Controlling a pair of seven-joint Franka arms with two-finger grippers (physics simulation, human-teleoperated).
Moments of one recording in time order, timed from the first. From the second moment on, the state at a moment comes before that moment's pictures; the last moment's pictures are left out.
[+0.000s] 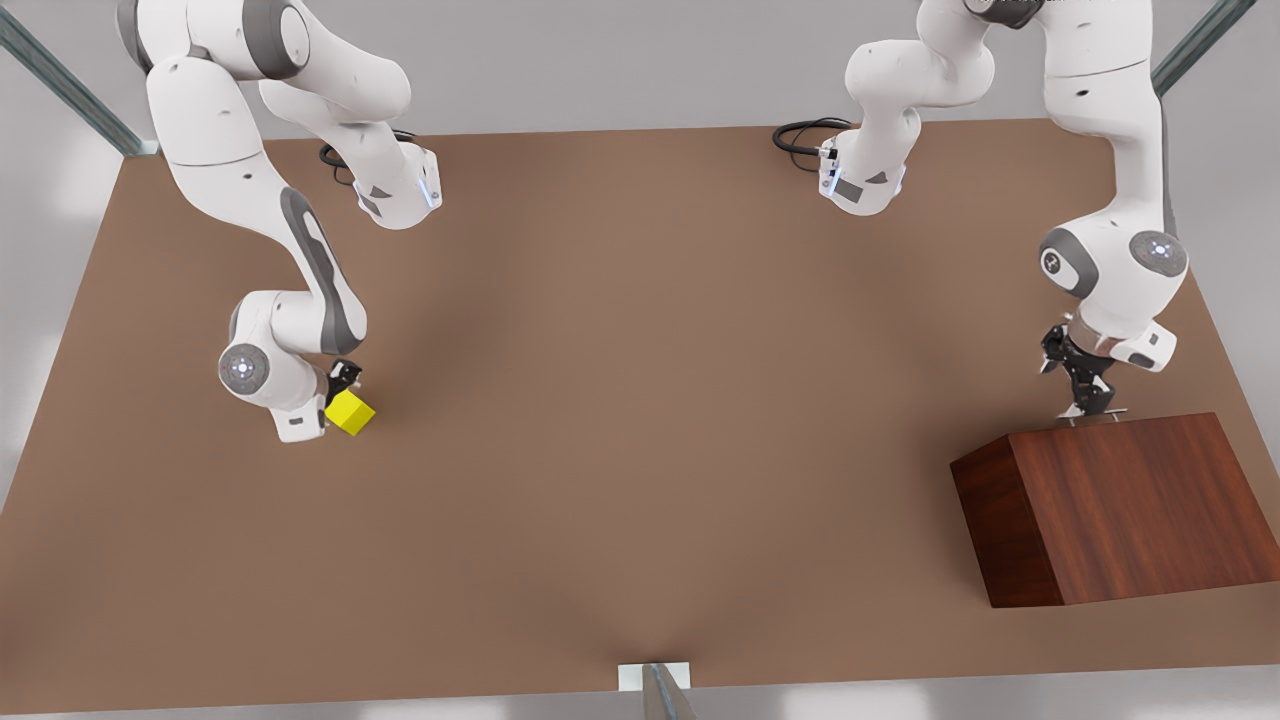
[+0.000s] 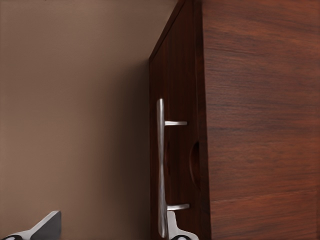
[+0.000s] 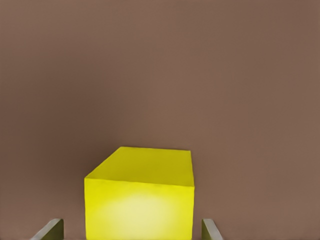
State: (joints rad) left arm -0.07 0.16 0.38 -2.29 -0.04 2.72 -1.31; right arm -0.02 0.34 -0.04 -2.26 -0.06 2.44 -0.96
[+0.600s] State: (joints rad) left arm -0.04 0.22 0.41 -2.28 -0.03 2.83 -1.22; right arm -0.02 0.35 -0.04 -2.28 -0.06 2.50 -0.97
